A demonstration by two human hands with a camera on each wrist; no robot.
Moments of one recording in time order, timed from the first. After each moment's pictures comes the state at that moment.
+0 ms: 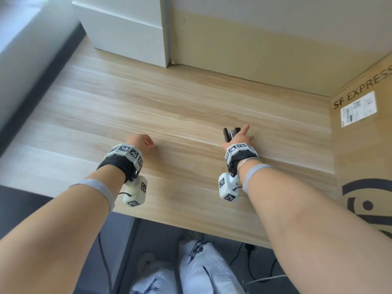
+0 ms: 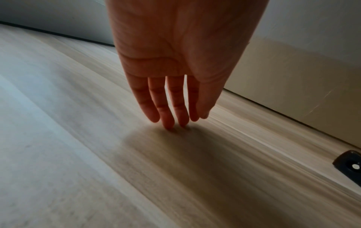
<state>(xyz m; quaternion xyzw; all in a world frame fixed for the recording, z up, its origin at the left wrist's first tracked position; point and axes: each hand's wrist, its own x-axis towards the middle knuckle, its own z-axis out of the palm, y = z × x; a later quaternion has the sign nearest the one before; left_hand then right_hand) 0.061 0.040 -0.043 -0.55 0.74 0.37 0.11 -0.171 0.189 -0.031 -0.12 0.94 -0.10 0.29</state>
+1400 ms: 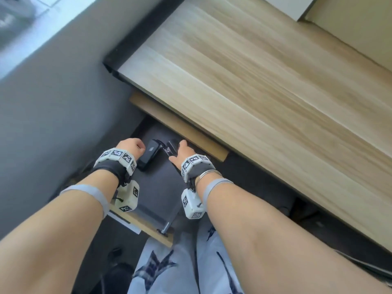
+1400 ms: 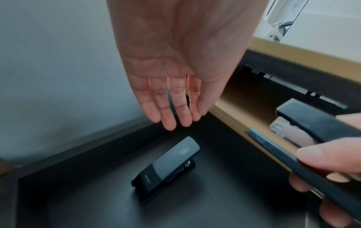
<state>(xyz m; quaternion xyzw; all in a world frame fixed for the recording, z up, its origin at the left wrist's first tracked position) 0.435 0.106 -0.131 -0.68 0.63 0.35 0.13 0.276 0.162 -0.120 -0.42 0.75 0.01 0.51</state>
